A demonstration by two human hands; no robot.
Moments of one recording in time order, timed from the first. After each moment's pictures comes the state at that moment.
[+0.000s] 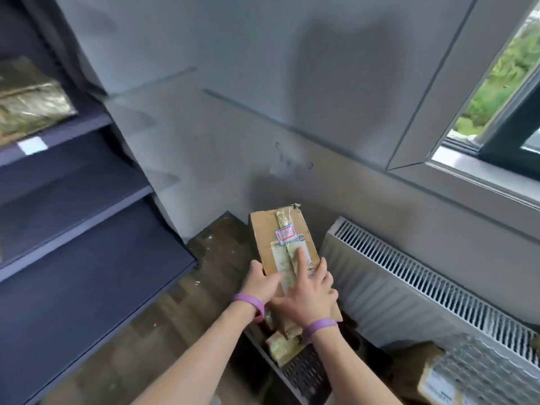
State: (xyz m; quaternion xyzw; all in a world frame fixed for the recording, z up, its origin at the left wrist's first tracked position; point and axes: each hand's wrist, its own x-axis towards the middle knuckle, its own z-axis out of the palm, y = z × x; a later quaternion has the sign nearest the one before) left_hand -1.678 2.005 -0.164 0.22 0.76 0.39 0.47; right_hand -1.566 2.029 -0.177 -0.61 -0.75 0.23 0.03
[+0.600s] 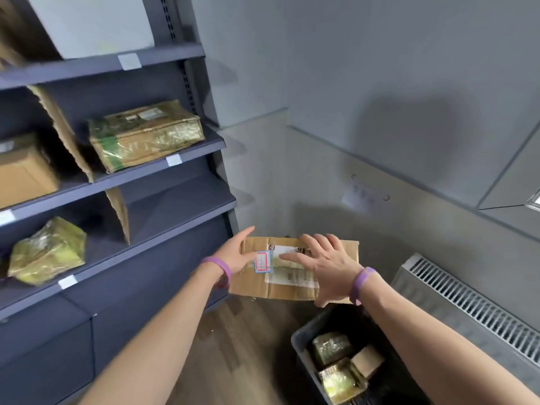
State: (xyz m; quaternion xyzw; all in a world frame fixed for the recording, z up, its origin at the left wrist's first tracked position) left_hand -1.875 1.883 -0.074 0.40 0.82 0.29 0.29; right_hand -1.669 2.018 -0.081 -0.13 -0.99 -0.06 -0.04
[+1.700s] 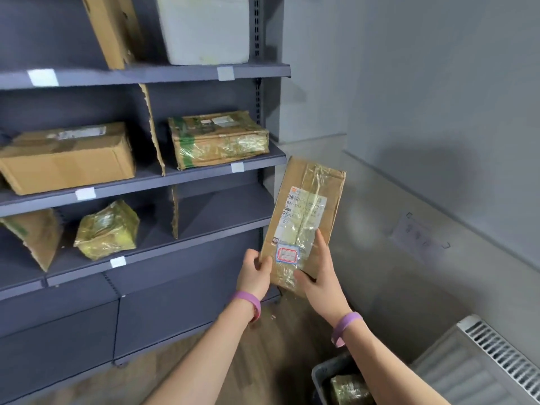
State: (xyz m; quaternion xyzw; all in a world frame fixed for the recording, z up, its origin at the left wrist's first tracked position) left_hand -1.891 1.818 -0.069 0.12 0.76 0.59 0.24; right_hand -1.788 1.931 -0.089 -0.19 -0.79 0.52 0.28
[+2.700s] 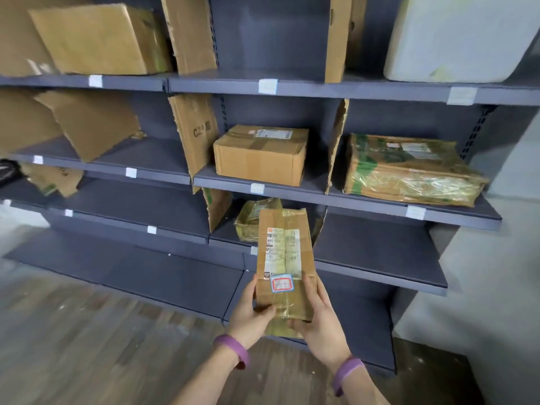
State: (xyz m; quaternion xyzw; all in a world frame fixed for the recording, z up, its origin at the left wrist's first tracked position) left_hand -2.007 1.627 -0.097 -0.06 0.76 0.64 0.07; right_hand -2.008 1.792 -0.126 0.07 -0.85 0.53 0.01
